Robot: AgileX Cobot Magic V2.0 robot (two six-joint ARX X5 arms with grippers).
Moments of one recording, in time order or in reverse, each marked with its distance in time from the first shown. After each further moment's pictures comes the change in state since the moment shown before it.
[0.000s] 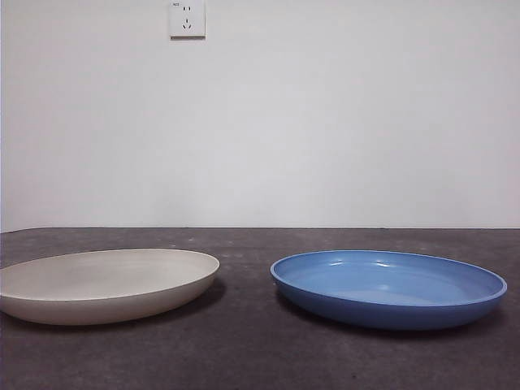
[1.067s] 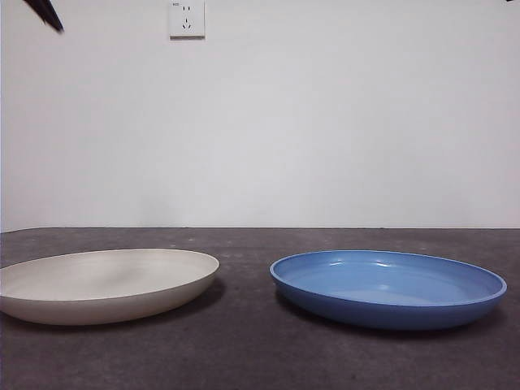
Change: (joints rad) left arm 0.174 0.297 0.008 -0.175 0.103 -0.046; right arm 0.012 0.000 0.000 0.005 -0.005 -0.003
